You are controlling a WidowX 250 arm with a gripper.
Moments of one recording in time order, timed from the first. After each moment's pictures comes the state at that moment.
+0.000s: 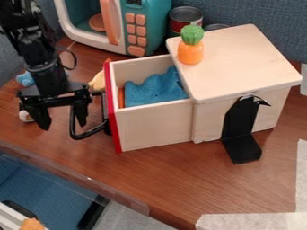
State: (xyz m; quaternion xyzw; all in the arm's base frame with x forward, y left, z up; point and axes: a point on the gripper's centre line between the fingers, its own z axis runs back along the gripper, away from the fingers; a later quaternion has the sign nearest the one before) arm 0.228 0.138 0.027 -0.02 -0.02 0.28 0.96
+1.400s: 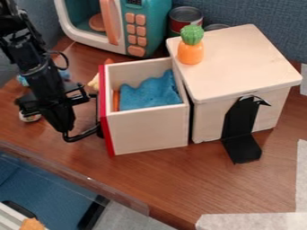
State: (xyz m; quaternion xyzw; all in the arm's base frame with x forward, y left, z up) arm 0.223 0.129 0.022 -0.09 0.00 0.29 0.95
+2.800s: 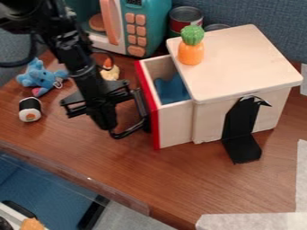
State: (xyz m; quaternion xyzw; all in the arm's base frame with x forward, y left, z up) arm 0.258 0.051 0.025 -0.11 -0.02 0.28 0.95
